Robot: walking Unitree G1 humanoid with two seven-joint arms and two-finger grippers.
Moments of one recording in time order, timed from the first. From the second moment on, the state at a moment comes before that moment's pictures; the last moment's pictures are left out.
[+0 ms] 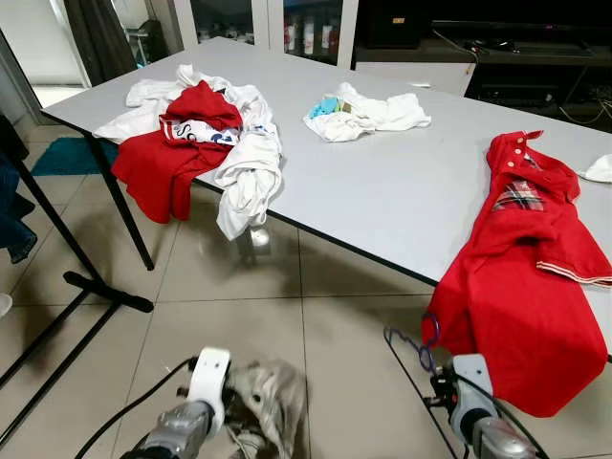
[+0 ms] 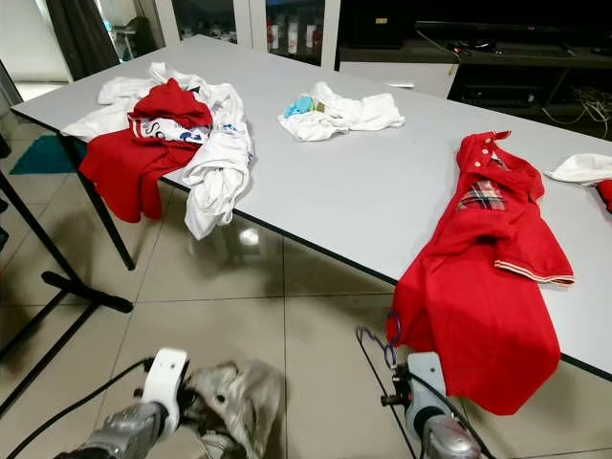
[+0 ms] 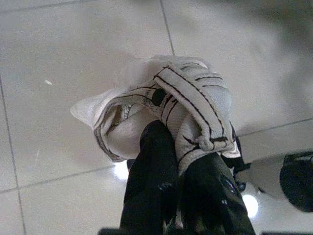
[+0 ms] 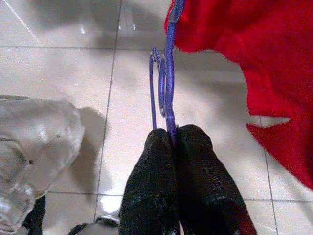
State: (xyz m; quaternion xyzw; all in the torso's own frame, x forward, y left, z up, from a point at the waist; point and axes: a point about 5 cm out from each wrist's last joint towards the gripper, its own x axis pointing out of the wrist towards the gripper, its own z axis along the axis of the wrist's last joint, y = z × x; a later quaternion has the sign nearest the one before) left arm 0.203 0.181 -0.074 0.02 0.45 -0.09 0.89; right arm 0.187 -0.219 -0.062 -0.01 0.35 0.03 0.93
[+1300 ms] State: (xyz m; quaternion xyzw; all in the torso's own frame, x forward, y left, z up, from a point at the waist) left arm 0.255 0.180 -0.040 0.01 0.38 -0.07 0.92; right arm 0.210 -0.166 -0.031 0.12 0.28 0.34 0.89
